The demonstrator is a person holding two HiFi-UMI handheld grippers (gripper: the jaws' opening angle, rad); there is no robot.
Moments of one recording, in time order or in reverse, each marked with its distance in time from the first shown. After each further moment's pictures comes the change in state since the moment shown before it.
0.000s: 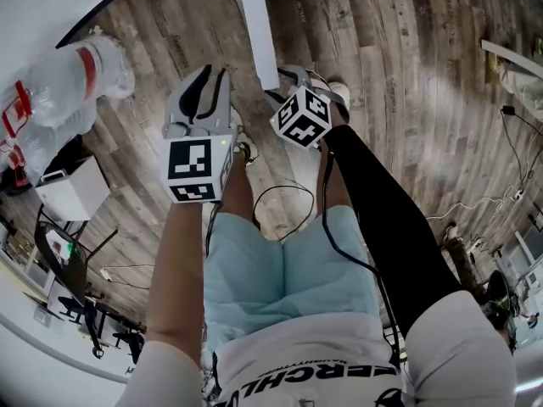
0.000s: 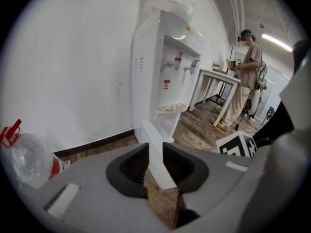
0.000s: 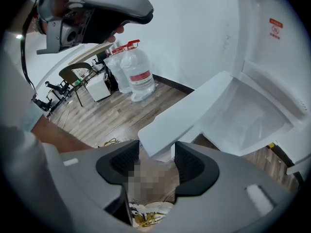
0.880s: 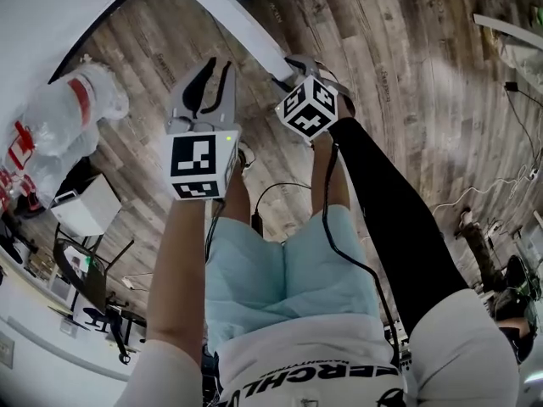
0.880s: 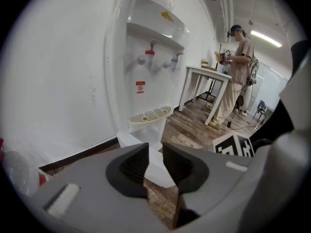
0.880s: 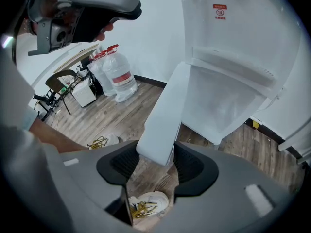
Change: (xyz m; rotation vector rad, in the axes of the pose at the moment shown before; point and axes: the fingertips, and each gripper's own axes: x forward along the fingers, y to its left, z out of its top) left arm 0.055 -0.077 0.049 0.092 -0.003 -0.099; right arm -0.036 -0.078 -0.054 0.145 -0.015 -0.102
